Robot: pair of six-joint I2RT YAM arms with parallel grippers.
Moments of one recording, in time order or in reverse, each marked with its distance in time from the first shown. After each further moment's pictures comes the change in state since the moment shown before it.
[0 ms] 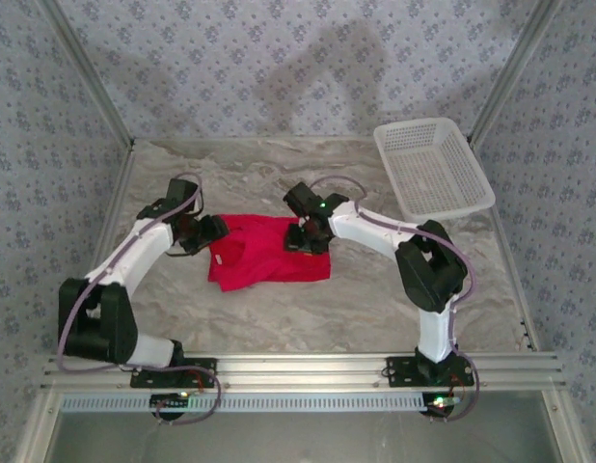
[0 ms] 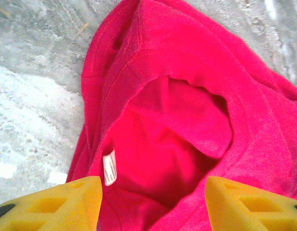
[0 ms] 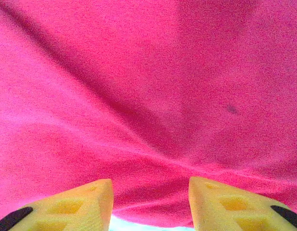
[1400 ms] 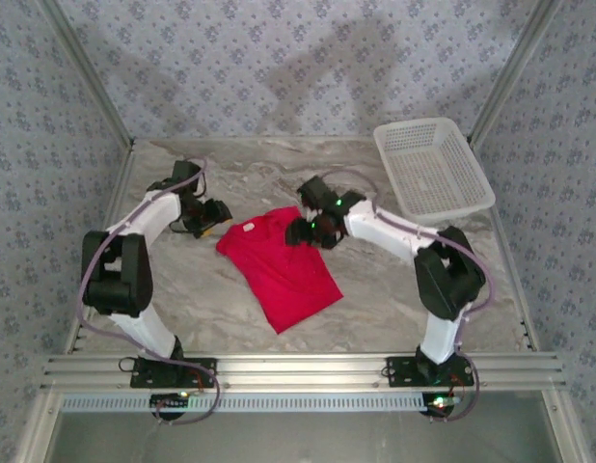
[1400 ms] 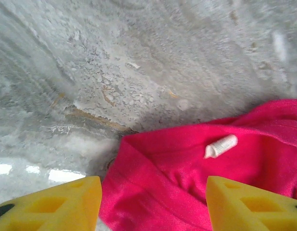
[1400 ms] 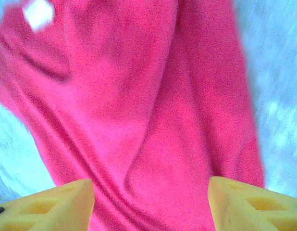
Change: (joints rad) left arm 0.058 0.308 0.215 0.011 0.063 0.063; right arm -0.083 -0.073 -0.067 0.067 -0.064 -0.113
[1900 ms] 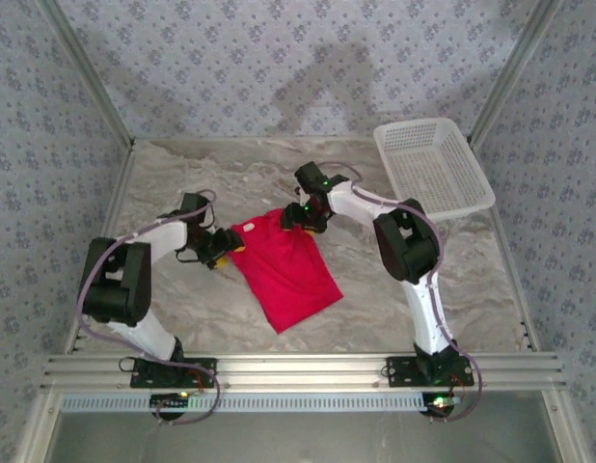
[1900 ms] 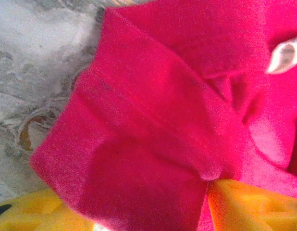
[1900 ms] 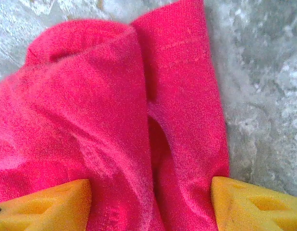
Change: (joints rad) left arm -0.050 0.001 -0.282 0.221 0.197 -0.108; right arm -0.074 0.338 0.219 0.047 -0.101 -0.090
